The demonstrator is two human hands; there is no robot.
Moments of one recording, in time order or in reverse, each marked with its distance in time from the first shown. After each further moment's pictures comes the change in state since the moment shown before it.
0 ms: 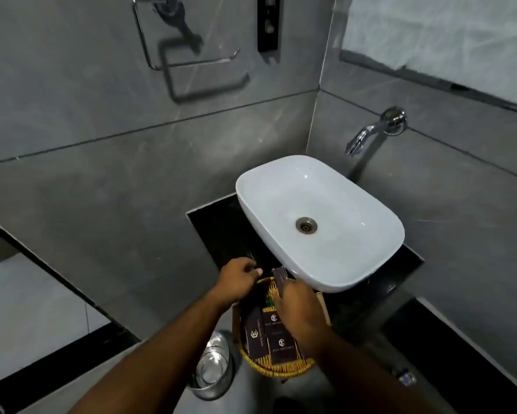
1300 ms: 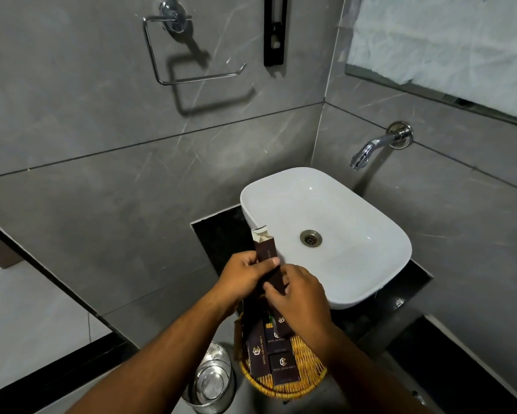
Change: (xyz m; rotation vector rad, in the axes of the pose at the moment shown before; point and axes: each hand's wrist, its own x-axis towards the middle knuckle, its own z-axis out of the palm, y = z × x) left_hand -0.011 0.040 -0.022 -0.532 -0.100 0.110; right_hand 0.011 -0.009 -0.039 0.370 0.277 -0.172
